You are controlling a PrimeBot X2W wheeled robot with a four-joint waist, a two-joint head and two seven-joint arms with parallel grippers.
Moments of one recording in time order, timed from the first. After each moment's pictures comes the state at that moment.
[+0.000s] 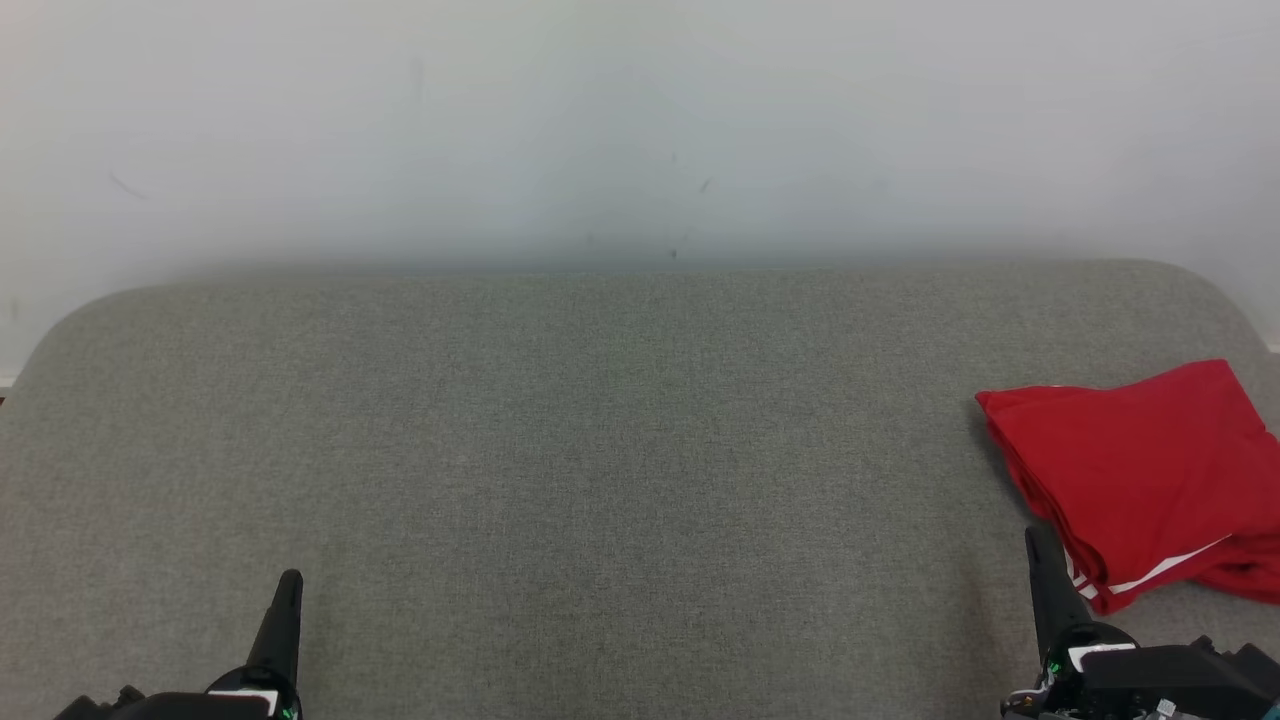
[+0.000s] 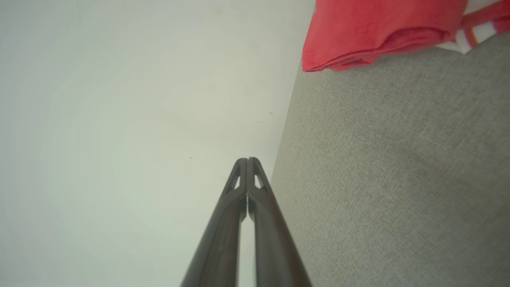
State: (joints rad) left arm -0.09 0.05 0.13 0.26 -1.45 -0.13 0.13; right arm -0.03 -0.05 -0.06 0.20 1.45 0.13 0.03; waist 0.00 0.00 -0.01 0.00
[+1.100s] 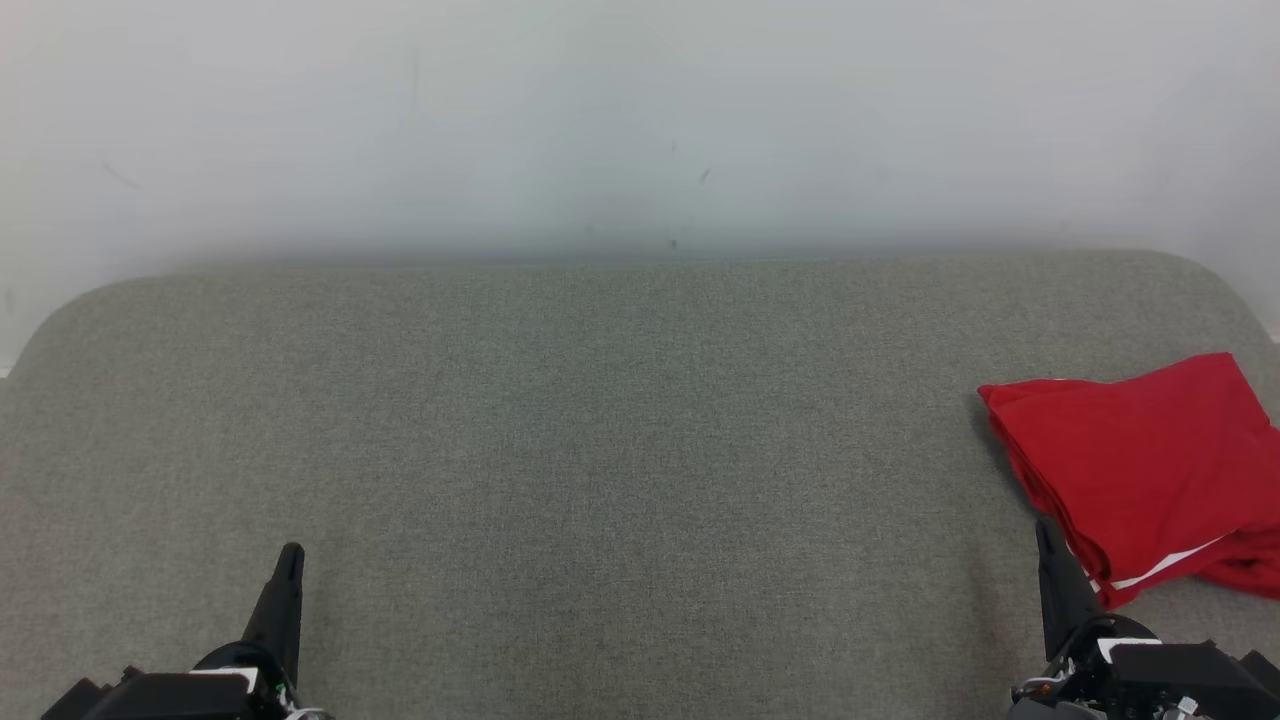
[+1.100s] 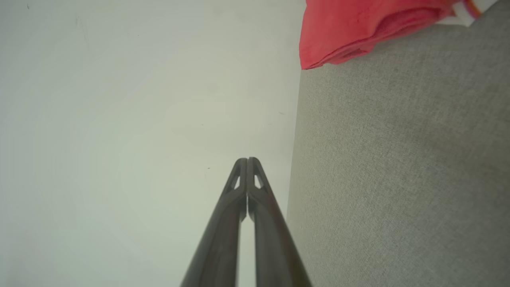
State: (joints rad) left arm -0.12 0.05 0.14 0.26 -1.60 -0.13 0.18; right arm -0.04 -0.05 -0.08 0.18 1.62 0.13 0.04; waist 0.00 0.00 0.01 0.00
